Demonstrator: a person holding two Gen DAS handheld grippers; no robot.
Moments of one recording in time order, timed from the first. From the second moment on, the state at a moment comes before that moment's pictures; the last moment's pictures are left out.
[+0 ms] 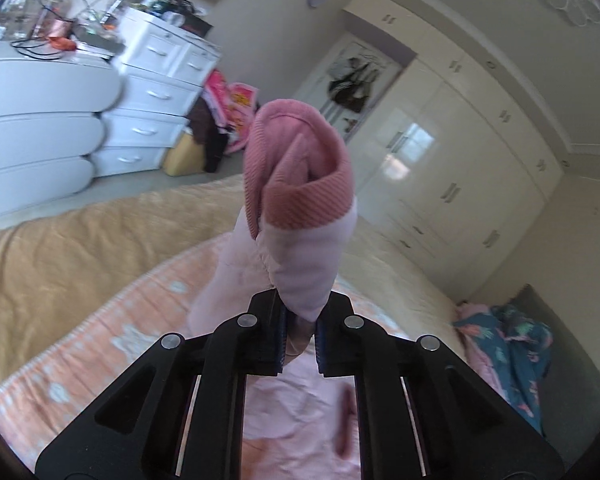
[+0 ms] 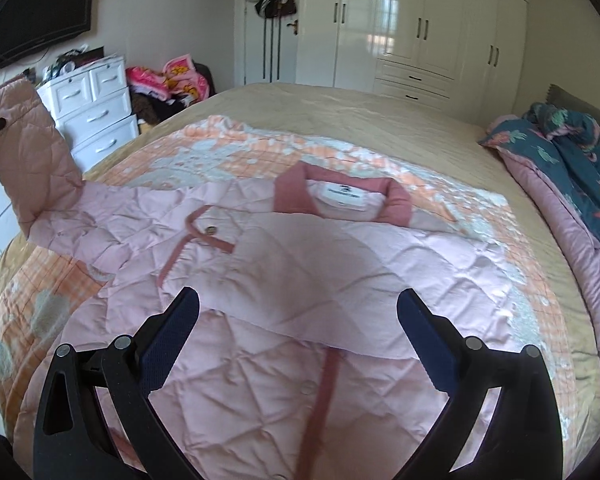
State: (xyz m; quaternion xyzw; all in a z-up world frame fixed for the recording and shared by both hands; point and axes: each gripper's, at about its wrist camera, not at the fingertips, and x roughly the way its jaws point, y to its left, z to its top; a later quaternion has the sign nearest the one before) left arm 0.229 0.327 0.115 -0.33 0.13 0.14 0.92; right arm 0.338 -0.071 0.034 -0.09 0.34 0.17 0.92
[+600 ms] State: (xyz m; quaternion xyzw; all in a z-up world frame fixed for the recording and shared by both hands) left arm 0.246 0.206 0.151 -0.27 0.11 0.03 0.96; right arm 0.347 -0.165 0.043 -0.01 0.32 0.14 0.94
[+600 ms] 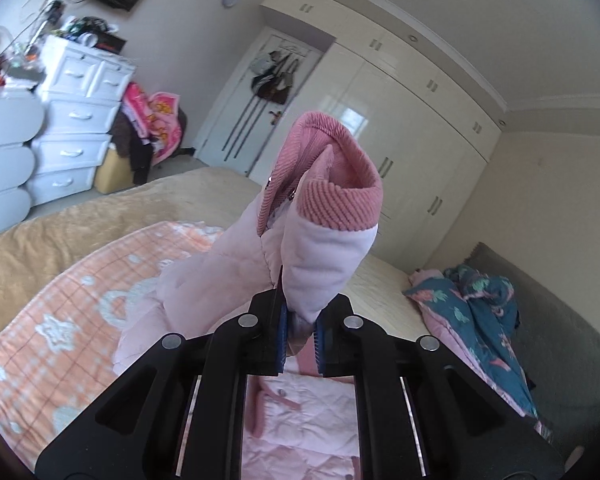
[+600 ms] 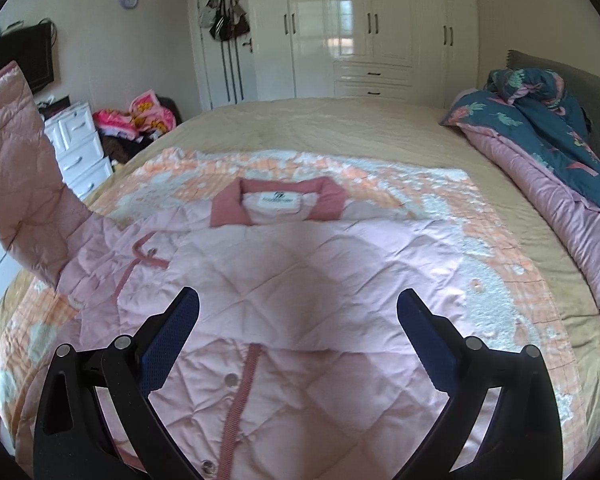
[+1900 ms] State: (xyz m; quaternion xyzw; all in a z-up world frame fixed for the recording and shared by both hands) left arm 0.334 -0.027 0.123 -0.12 0.23 -0.06 0.96; right arm 0.351 -0.335 0.076 0.16 0.30 0.05 0.94
